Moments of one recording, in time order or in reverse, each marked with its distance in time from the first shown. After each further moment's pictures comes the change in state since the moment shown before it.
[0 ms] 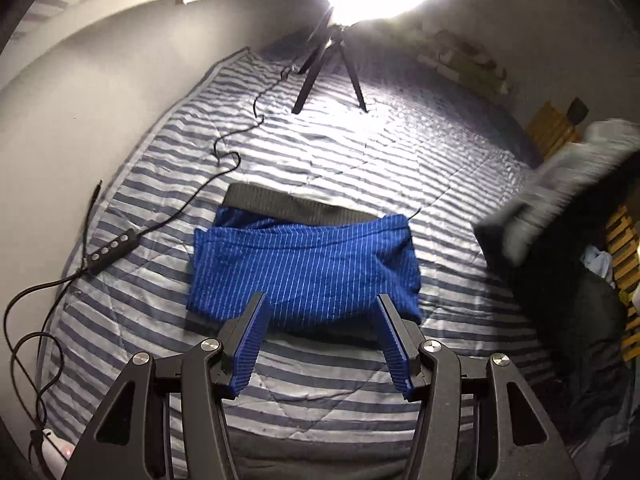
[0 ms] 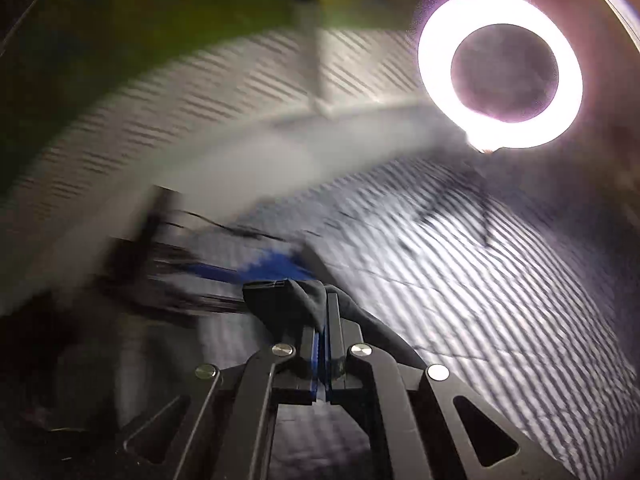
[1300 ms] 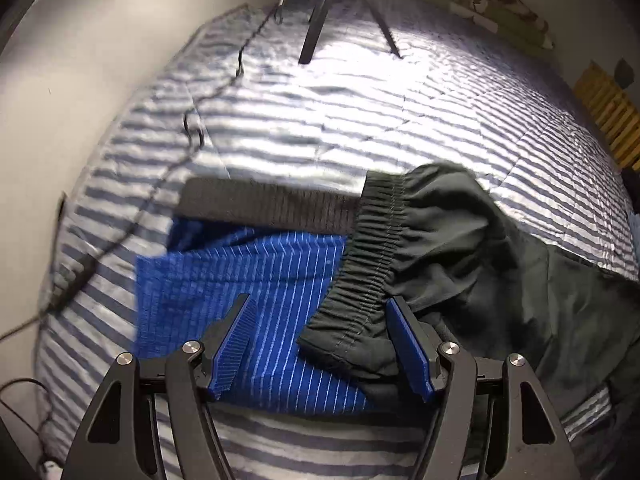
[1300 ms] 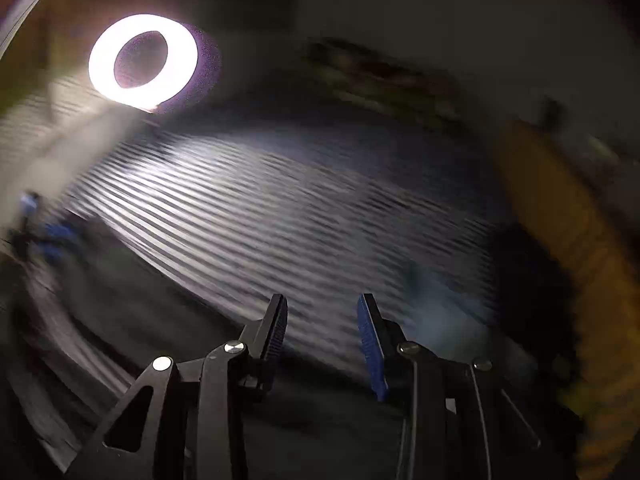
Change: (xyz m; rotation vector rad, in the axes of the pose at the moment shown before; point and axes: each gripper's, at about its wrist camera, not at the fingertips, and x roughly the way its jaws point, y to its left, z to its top) left arm 0.121 -0.028 0.033 0.055 0.143 0.205; right arm -0.284 -0.132 -0.285 0.500 0.078 -0.845
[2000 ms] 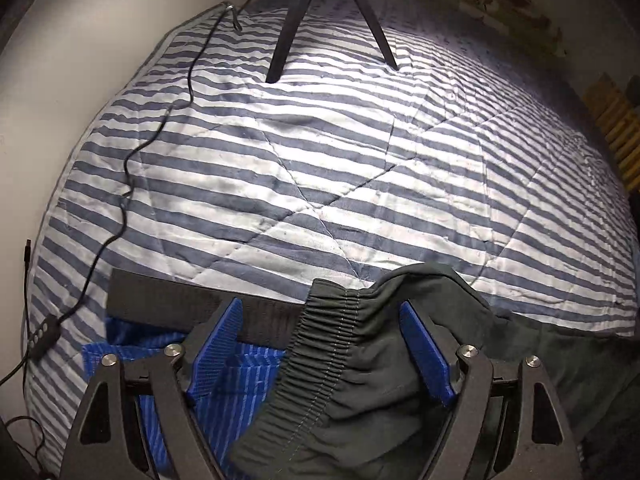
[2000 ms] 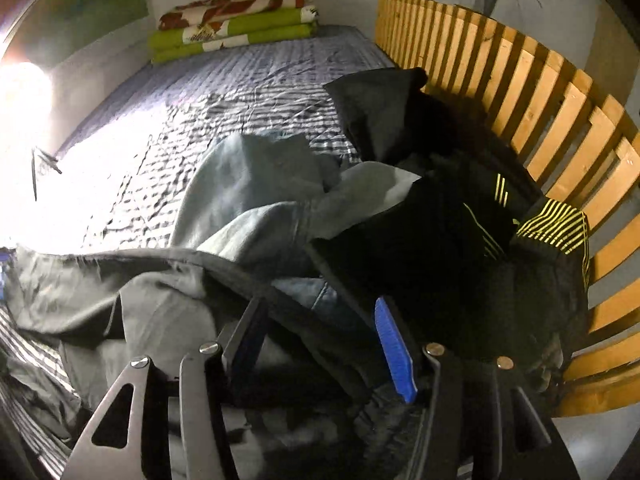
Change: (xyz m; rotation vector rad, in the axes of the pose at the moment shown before) left arm 0.045 -0.033 0.066 -0.046 0.034 -0.012; right arm 0.039 -0.167 -0.139 0.384 0.175 -0.064
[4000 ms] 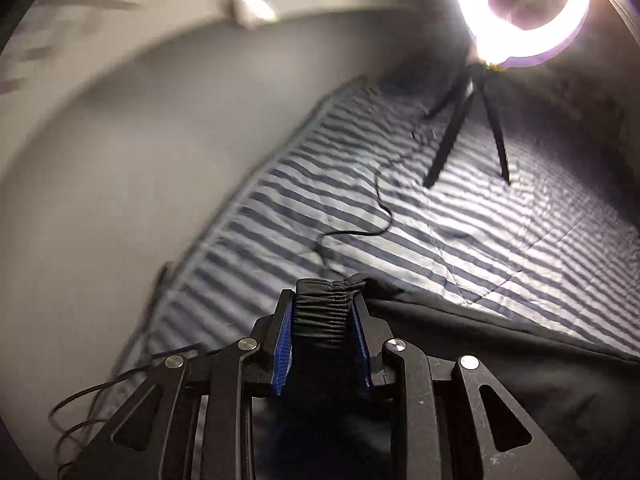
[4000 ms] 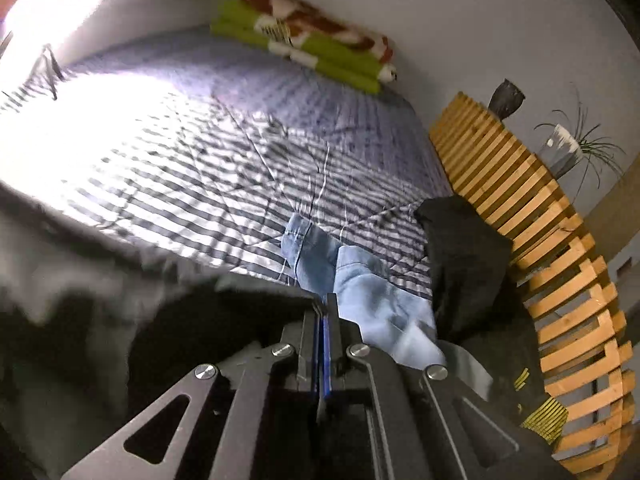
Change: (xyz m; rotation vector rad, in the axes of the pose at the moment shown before) left arm -0.073 0.105 0.018 -0.184 -0.205 0.233; right arm 0.098 0.193 0.099 -0.425 -0.131 -0.247
